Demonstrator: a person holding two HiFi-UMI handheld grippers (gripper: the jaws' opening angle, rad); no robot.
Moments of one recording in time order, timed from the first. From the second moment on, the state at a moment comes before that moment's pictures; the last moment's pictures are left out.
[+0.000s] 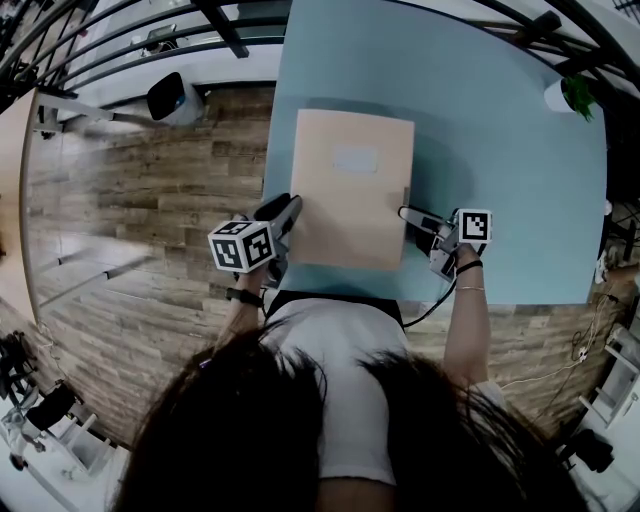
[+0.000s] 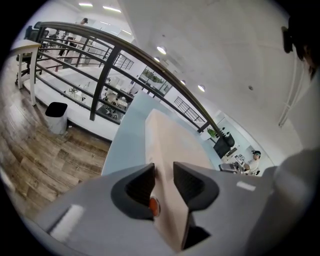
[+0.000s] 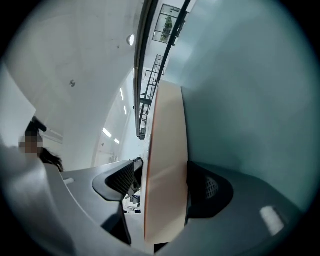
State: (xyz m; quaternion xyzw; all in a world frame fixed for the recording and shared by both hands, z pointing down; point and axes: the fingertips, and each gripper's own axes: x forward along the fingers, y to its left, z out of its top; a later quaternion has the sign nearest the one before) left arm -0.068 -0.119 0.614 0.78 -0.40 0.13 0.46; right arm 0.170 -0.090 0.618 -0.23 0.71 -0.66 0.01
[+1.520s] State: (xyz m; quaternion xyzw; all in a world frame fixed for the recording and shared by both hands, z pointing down) left arm -0.064 -0.129 0.606 0.78 -0.39 0.10 0.47; right arm 0.101 -0.093 0.600 -0.12 0.73 -0.68 0.06
